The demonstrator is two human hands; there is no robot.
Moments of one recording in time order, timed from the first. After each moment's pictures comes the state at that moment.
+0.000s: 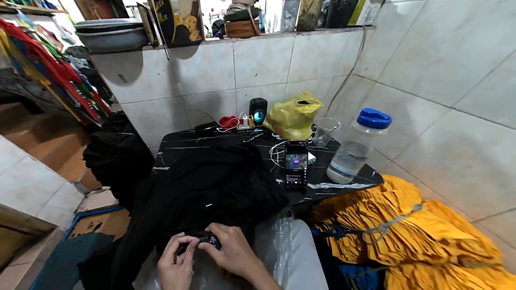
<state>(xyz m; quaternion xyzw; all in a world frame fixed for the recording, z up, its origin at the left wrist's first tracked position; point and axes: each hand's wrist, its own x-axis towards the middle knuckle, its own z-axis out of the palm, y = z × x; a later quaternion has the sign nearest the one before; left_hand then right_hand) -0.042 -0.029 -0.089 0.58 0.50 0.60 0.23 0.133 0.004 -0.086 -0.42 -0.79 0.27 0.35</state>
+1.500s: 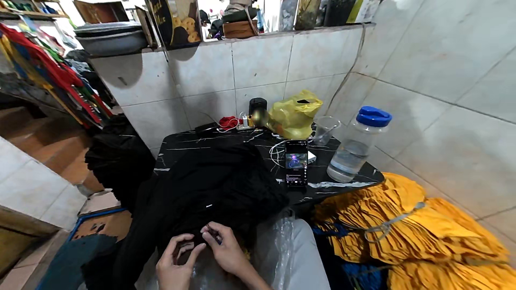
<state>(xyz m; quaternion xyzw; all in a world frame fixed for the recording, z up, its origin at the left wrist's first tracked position) -0.050 -0.030 -0.090 0.60 0.51 0.57 0.26 0.109 0.008 -0.102 -0.37 -0.62 0.50 0.49</state>
